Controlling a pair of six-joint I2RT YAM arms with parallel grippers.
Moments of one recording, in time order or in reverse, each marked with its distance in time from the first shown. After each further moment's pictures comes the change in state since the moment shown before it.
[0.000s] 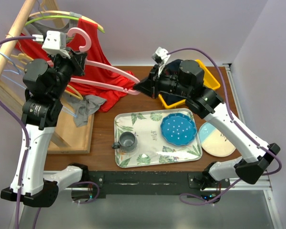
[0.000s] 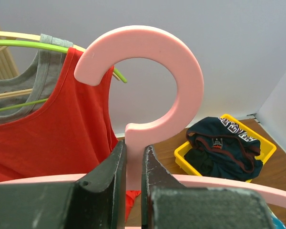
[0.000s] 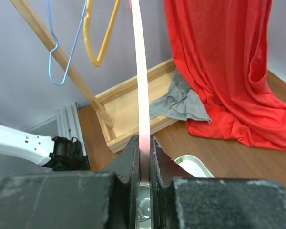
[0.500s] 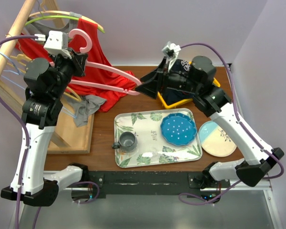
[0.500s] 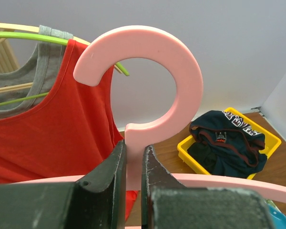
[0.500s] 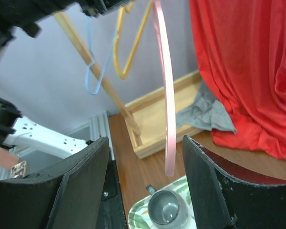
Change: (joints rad) left arm 0.000 0.009 0.015 -0.037 0.003 0.018; right arm -0.087 -0.038 -0.003 0.071 -0.196 0.147
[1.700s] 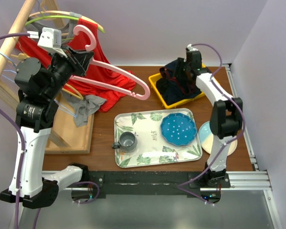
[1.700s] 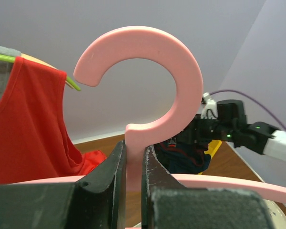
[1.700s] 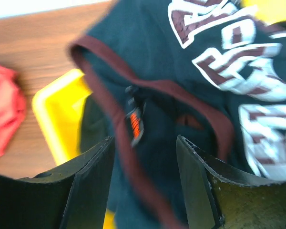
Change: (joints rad) left arm 0.000 0.000 0.076 -0.006 0.187 -0.156; right arm -0.441 0.691 0.145 -0.134 0.679 -0.007
